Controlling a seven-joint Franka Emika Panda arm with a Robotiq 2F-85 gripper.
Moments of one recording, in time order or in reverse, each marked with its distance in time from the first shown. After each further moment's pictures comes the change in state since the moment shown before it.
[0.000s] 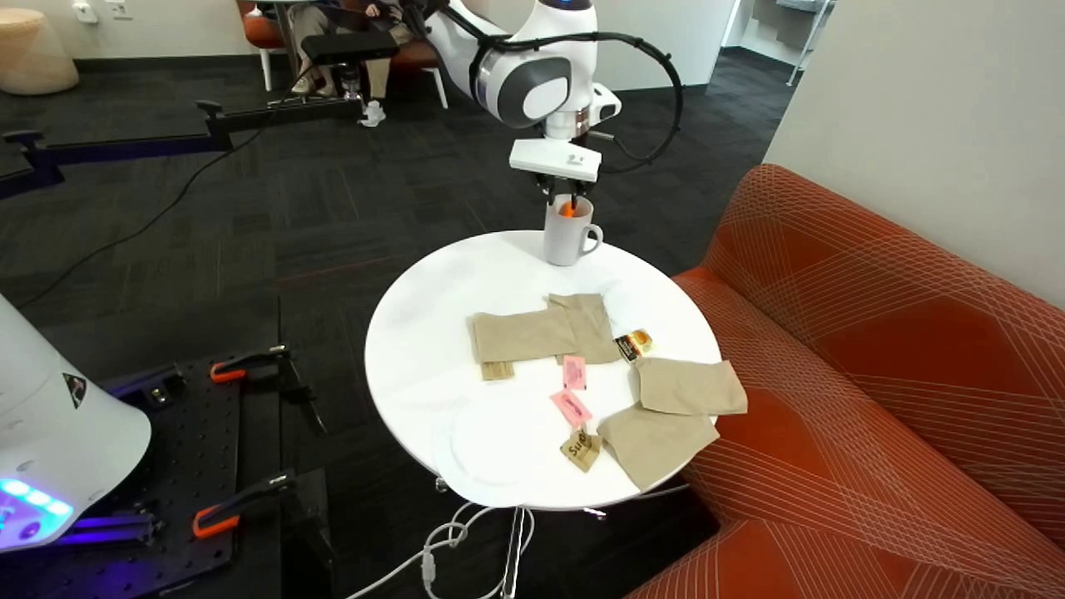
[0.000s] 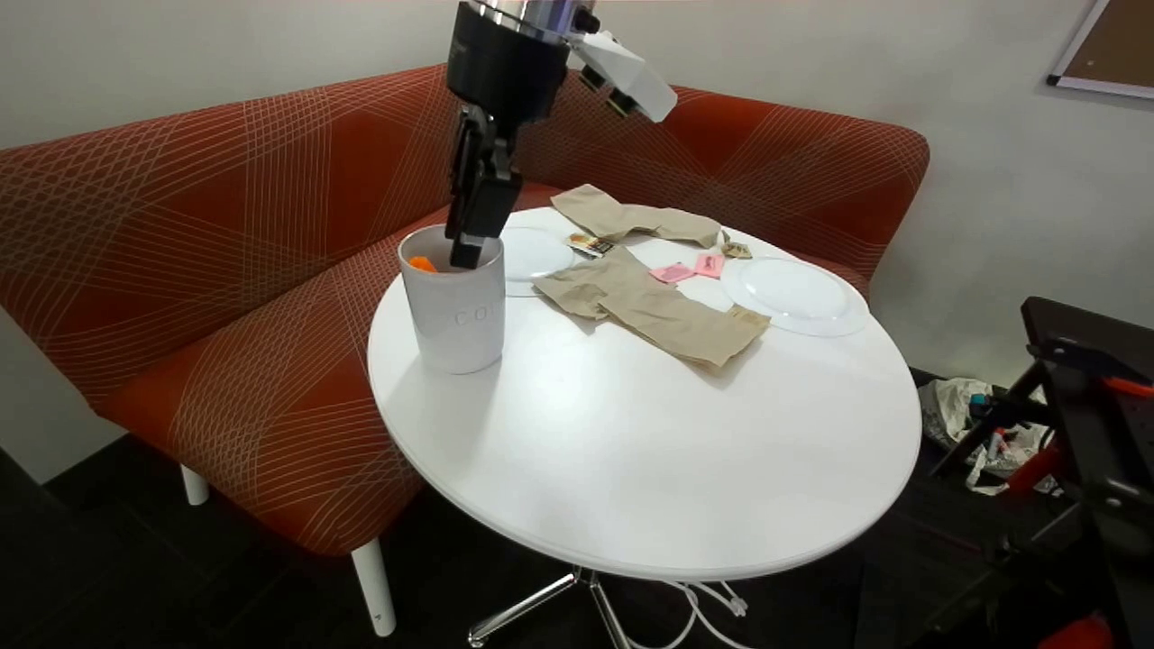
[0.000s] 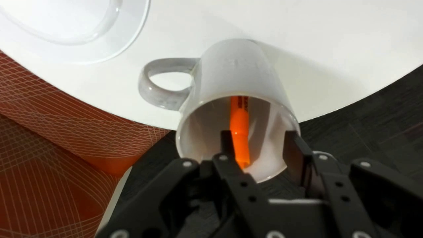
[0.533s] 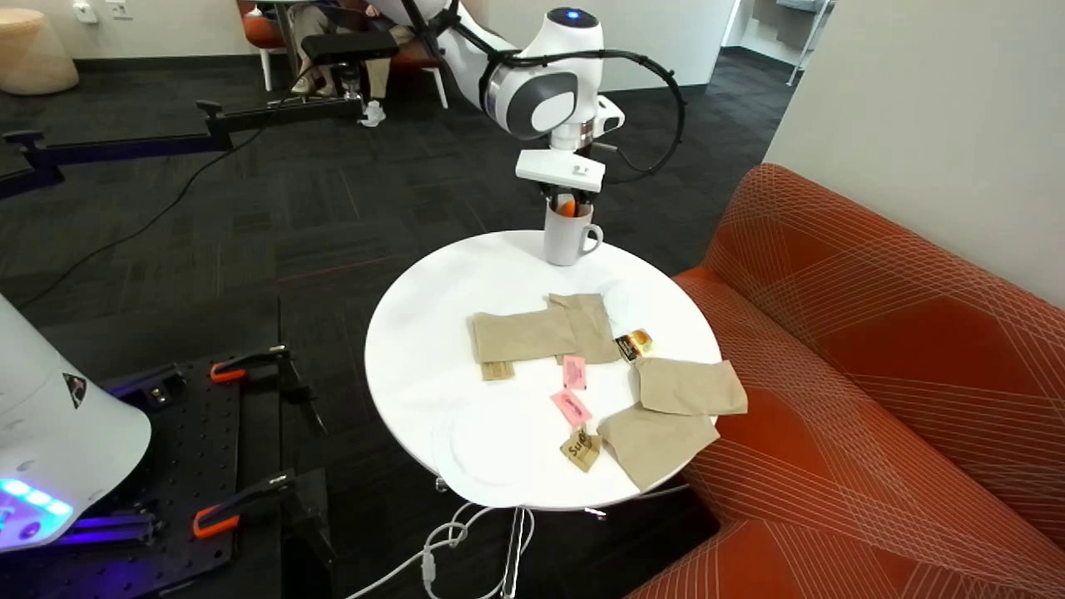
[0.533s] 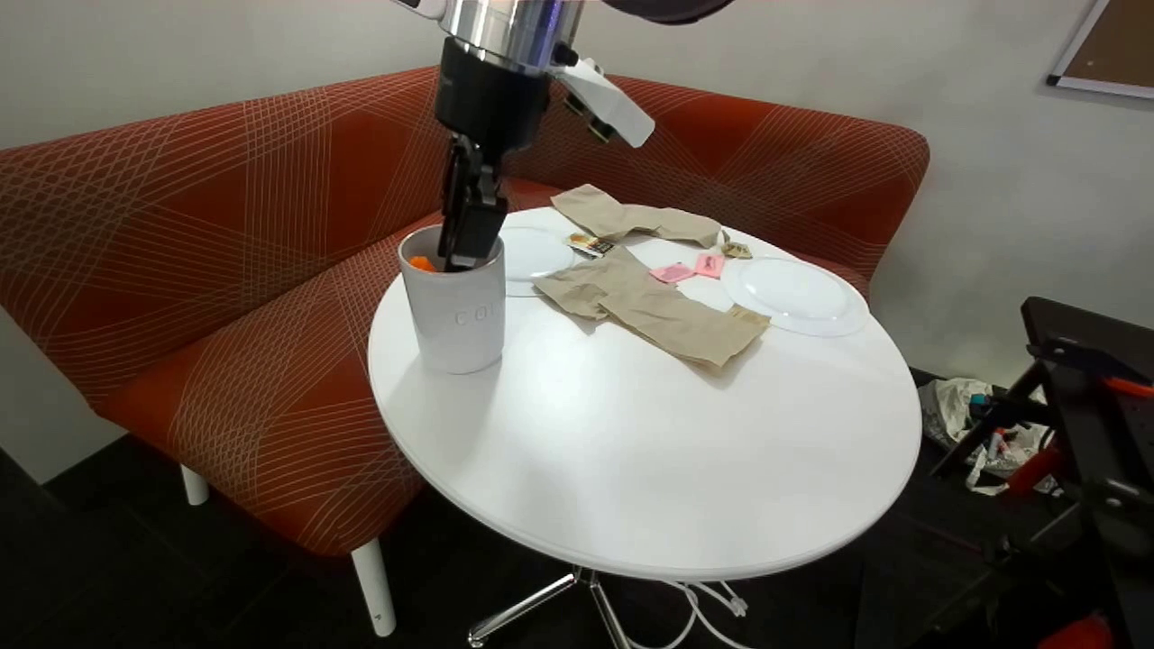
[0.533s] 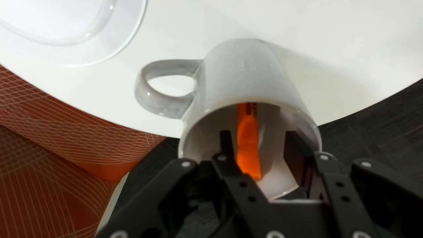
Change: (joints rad) arm 0.000 0.073 0.002 0.075 -0.010 -0.019 0.001
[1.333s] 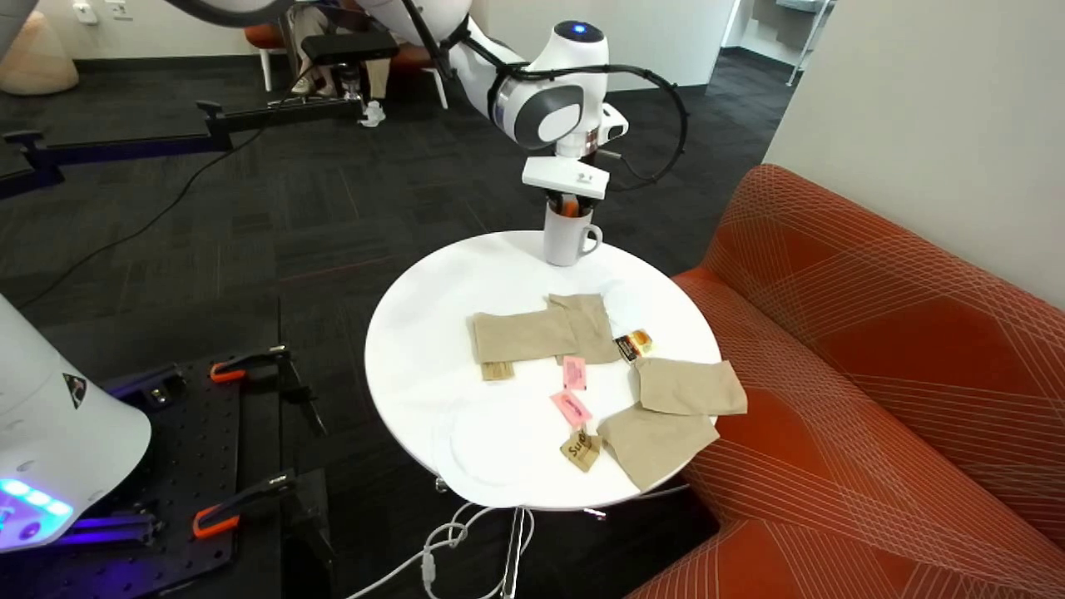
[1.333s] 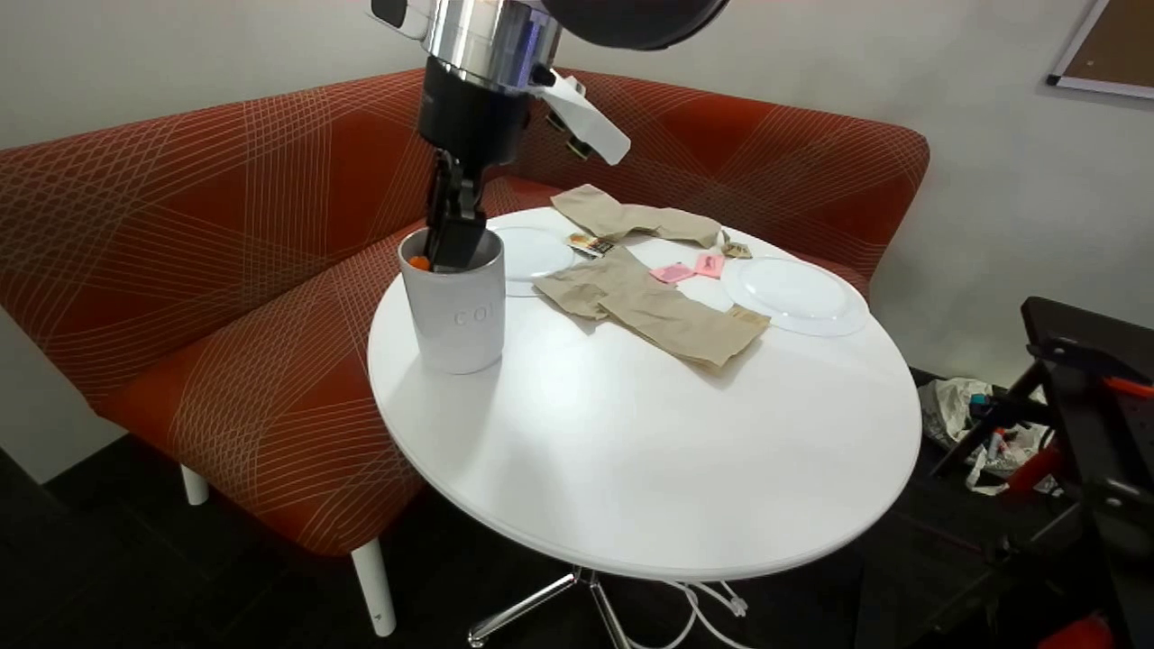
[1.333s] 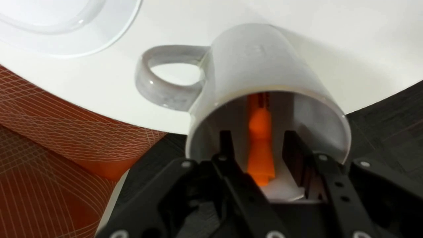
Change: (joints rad) arm -0.003 0.068 0.010 0.078 0.000 0.000 0.000
